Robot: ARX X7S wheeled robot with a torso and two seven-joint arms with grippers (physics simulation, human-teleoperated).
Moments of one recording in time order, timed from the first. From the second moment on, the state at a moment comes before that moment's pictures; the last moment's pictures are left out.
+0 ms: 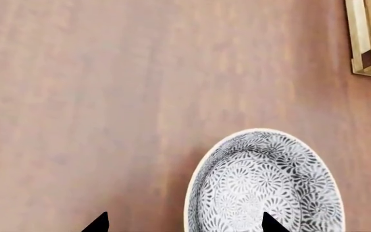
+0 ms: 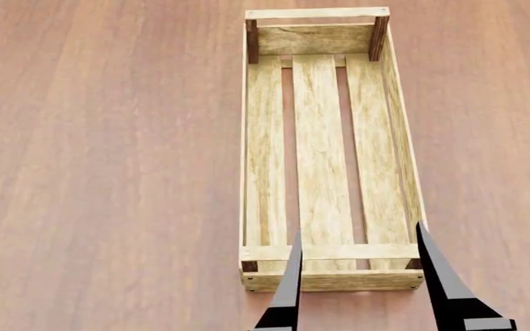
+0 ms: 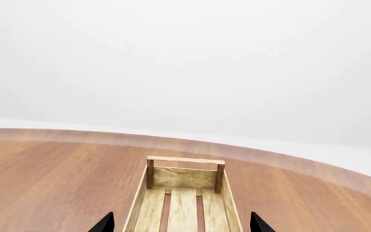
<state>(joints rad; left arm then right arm) 0.01 -0.44 0.08 0.50 -1.10 -0.91 -0.66 0.06 0.36 -0.28 -0.94 0.22 0.54 0.44</state>
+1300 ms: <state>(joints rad) 0.00 -0.43 0.17 0.40 -0.99 -0.83 -0.59 0.06 0.39 -0.30 -0.94 0.24 0.54 0.47</state>
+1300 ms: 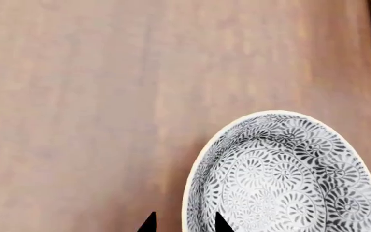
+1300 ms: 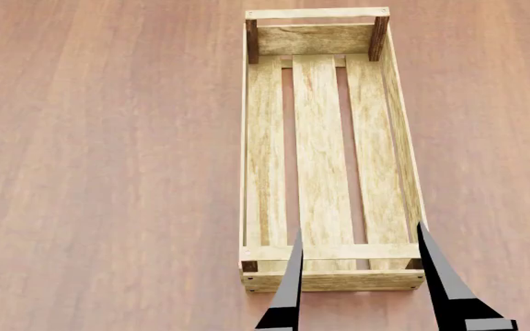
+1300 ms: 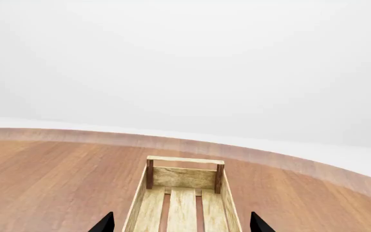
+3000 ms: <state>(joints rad) 0.07 -0.60 -0.20 0.82 -1.45 -0.80 -0.91 0.08 0.41 -0.33 -0.92 0.26 0.52 0.50</state>
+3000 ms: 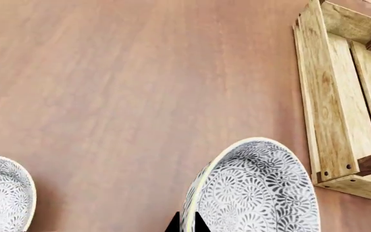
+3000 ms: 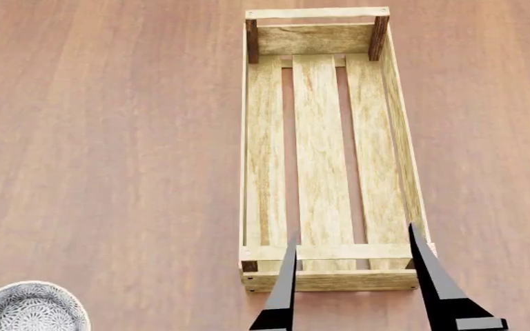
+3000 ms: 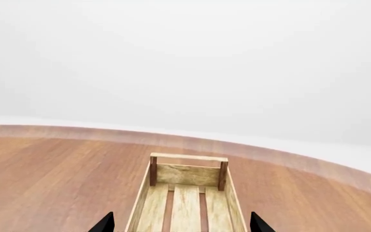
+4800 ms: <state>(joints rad) 0.33 -0.61 -0.77 0.64 -1.76 -0.57 -0.94 0.09 0.42 -0.37 -0.91 0.28 0.52 0.52</state>
